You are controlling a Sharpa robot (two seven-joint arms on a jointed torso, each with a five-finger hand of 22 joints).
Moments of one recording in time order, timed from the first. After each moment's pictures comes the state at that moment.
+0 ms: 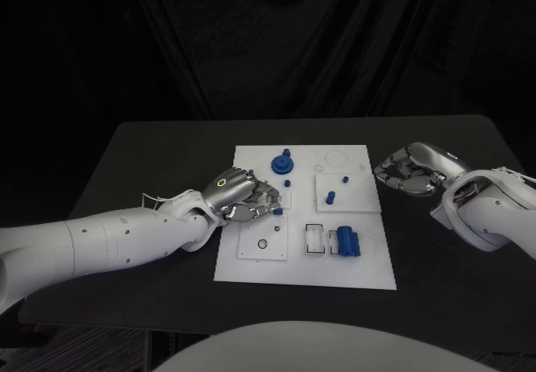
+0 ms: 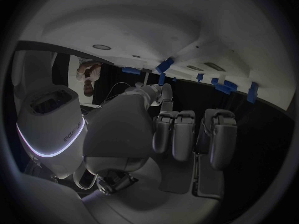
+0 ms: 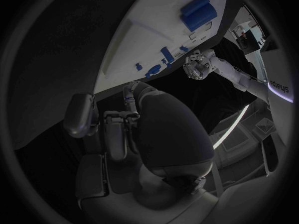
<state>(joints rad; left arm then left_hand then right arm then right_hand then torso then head) 1.05 -0.75 -0.21 1.31 -1.34 -0.84 0.59 1.31 -0.13 0.40 0.26 0.29 1.05 0.05 0.11 0.98 1.47 -0.02 1.57 1.31 1.46 -0.06 1.57 1.31 0.01 1.47 0.05 1.57 1.31 1.28 -0.99 -0.25 1.56 -1.25 -0.50 -0.04 1.49 -0.09 0.31 0.23 0.40 1.03 0.11 0.13 0.16 1.47 0.03 1.56 1.31 1.46 -0.03 1.57 1.31 0.09 1.42 0.08 1.15 1.31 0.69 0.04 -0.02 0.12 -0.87</state>
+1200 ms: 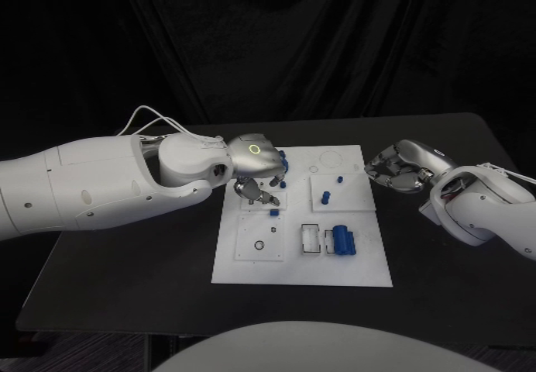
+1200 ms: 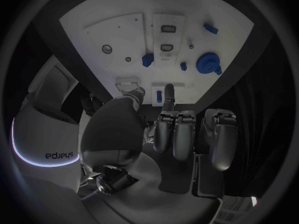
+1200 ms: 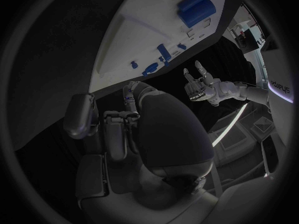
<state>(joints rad) 1.39 -0.81 -0.21 1.64 -2.06 -0.09 0.07 1.09 -0.13 0.25 0.29 0.06 1.05 0.07 0.11 0.73 1.47 0.00 1.57 1.31 1.47 -0.03 1.57 1.31 0.01 1.47 0.08 1.57 1.31 1.28 -0.95 -0.25 1.54 -1.25 -0.51 -0.04 1.49 -0.09 0.31 0.23 0.40 1.04 0.11 0.13 0.16 1.47 0.03 1.56 1.31 1.46 -0.03 1.57 1.31 0.09 1.42 0.07 1.15 1.31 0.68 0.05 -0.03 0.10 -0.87</state>
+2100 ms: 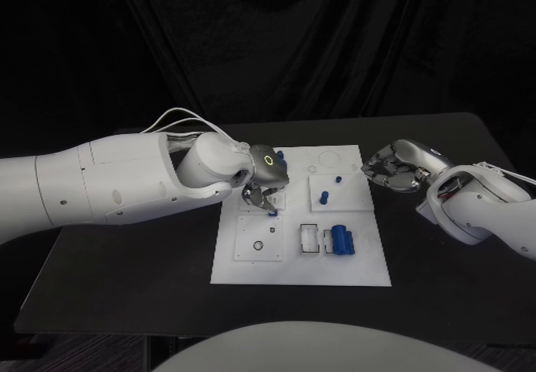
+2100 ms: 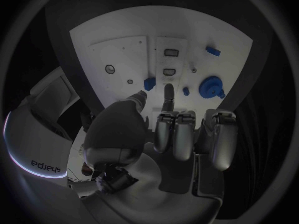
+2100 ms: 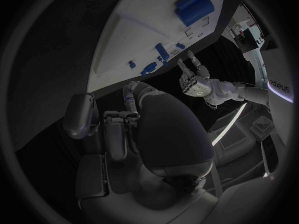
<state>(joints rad) 1.38 -0.71 -0.21 1.59 -2.14 0.18 0.05 1.07 -0.07 0.21 0.29 0.06 1.06 0.07 0.13 0.78 1.47 0.00 1.57 1.31 1.47 -0.03 1.57 1.31 0.01 1.47 0.08 1.57 1.31 1.28 -0.95 -0.25 1.55 -1.24 -0.51 -0.03 1.49 -0.09 0.31 0.23 0.40 1.04 0.11 0.13 0.16 1.47 0.03 1.56 1.31 1.46 -0.03 1.57 1.31 0.09 1.42 0.07 1.15 1.31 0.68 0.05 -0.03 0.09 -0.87</state>
